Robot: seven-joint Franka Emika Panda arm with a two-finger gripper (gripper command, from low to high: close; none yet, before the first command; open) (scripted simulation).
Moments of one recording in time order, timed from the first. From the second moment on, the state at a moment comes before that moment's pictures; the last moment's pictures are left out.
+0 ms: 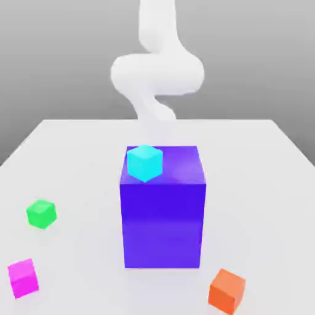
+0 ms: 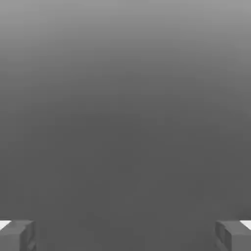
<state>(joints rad) -0.04 -0.71 -0.01 -2.31 0.00 2.33 0.84</state>
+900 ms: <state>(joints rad) -0.36 0.28 -0.18 -2.37 0.12 2.67 1.19</state>
